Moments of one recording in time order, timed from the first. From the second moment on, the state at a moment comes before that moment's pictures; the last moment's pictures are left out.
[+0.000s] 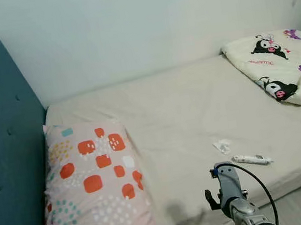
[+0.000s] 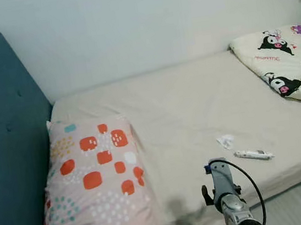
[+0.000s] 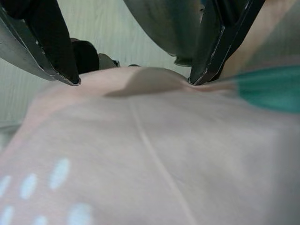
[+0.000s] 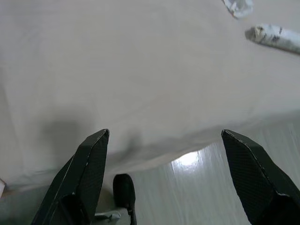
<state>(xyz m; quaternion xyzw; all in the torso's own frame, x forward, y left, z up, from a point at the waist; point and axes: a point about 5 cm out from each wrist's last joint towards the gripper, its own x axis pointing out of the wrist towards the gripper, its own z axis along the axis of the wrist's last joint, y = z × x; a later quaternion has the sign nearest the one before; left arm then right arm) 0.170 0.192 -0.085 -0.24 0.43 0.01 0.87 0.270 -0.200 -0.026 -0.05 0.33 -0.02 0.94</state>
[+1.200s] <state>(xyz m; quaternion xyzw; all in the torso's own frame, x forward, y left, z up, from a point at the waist) 0.206 0.170 -0.068 -0.27 0.37 -0.05 0.89 0.282 -0.190 -0.017 -0.04 0.31 -0.01 0.95</state>
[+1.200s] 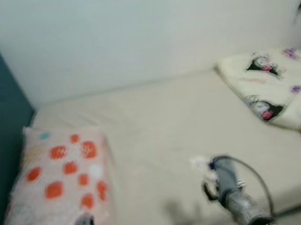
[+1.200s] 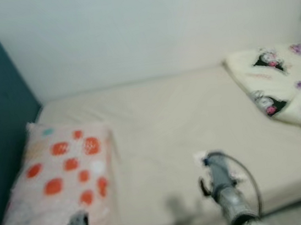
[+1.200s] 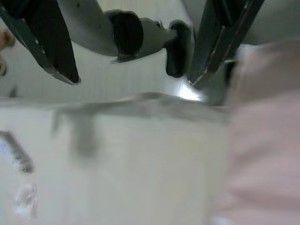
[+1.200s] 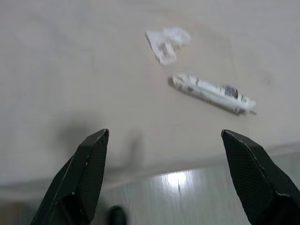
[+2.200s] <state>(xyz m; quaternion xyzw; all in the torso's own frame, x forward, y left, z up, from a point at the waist) 0.287 0.130 -0.006 -0.25 0.24 -0.15 0.93 0.289 -0.194 -0.010 -0.05 0.29 -0.02 0.96</state>
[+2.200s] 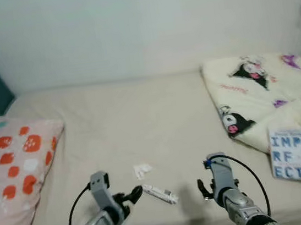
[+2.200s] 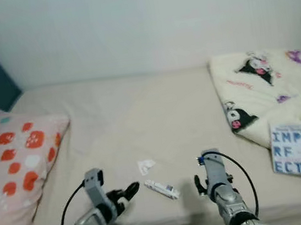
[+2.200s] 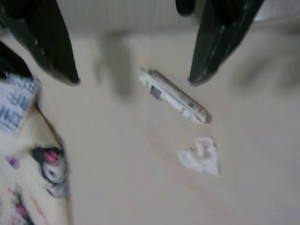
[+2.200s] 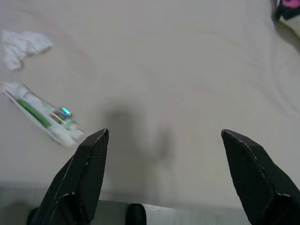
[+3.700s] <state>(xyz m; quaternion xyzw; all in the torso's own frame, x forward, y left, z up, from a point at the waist) 0.312 0.151 0.018 -0.21 0.18 -0.07 0.96 0.317 -0.181 0.020 -0.03 0.22 0.04 0.97</state>
